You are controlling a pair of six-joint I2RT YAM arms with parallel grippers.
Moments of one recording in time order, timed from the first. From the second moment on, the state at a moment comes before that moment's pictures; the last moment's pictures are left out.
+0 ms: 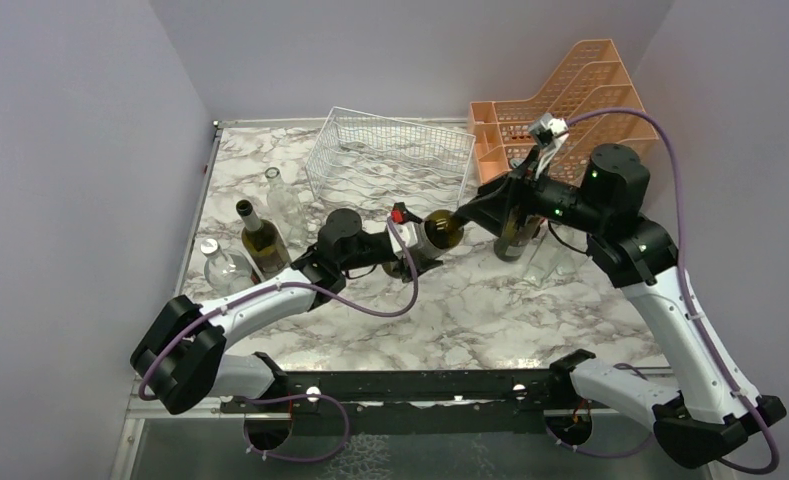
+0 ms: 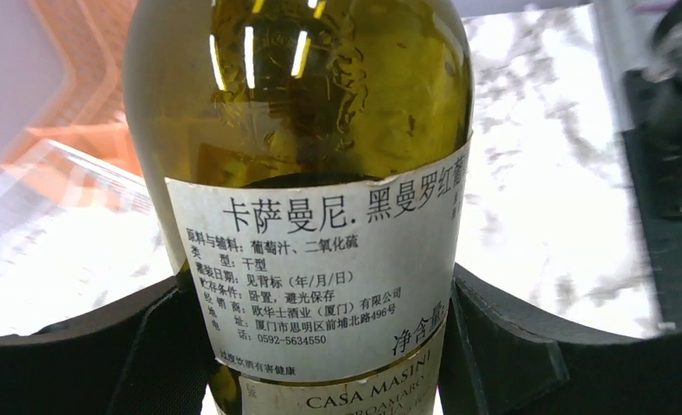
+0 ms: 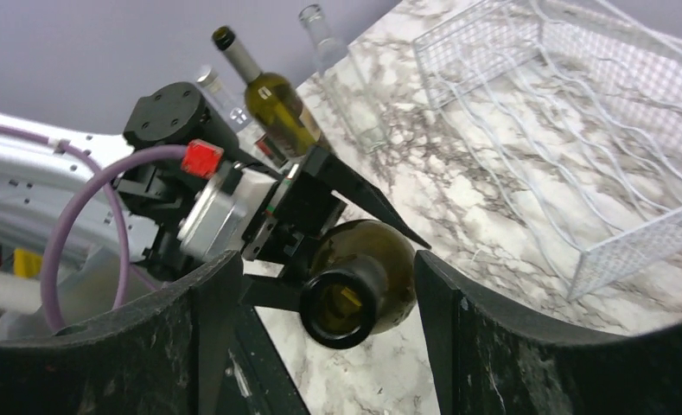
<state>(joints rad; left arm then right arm) -0.75 1.29 0.68 0.55 0.60 0.22 0.44 1.01 1.28 -0.44 -0.62 0.24</state>
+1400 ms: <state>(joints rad) -0.75 1.49 1.23 -0.12 0.48 1.73 0.44 1.12 1.21 -0.77 -0.50 0.07</state>
